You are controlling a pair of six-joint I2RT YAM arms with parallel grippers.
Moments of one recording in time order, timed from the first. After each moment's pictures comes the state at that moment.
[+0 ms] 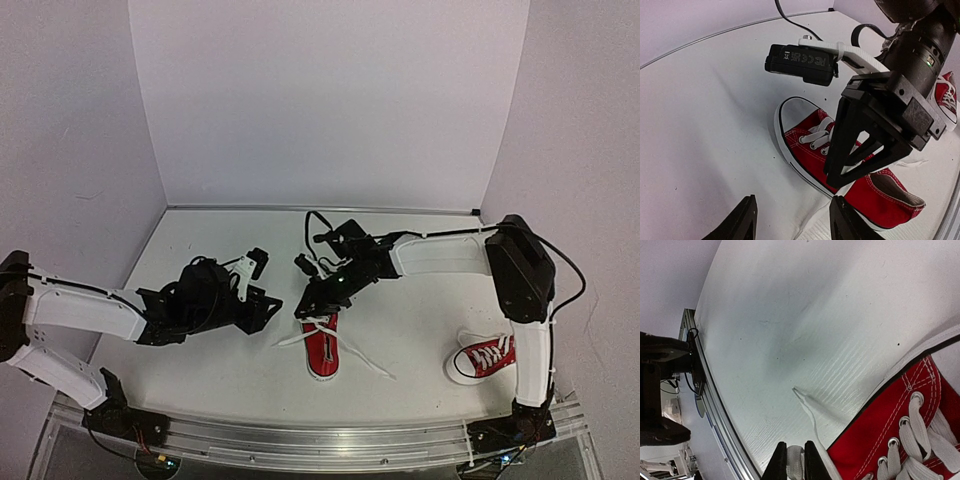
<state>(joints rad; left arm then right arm) -0.96 1.34 0.59 0.28 -0.15 -0.23 0.83 2.10 1.51 -0.37 -0.62 0.42</state>
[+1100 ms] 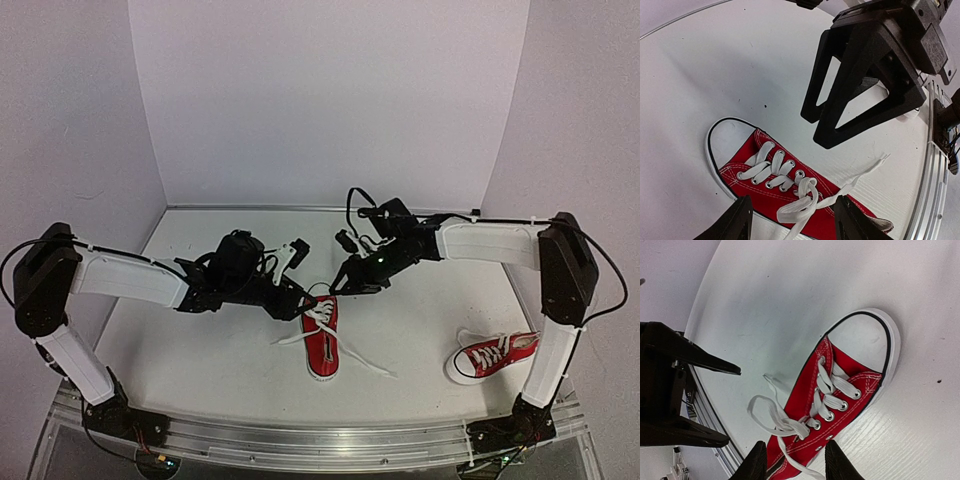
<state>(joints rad) -0.88 1.61 0.88 0.19 0.24 -0.18 0.70 1.87 1.38 -0.45 -0.53 0.35</state>
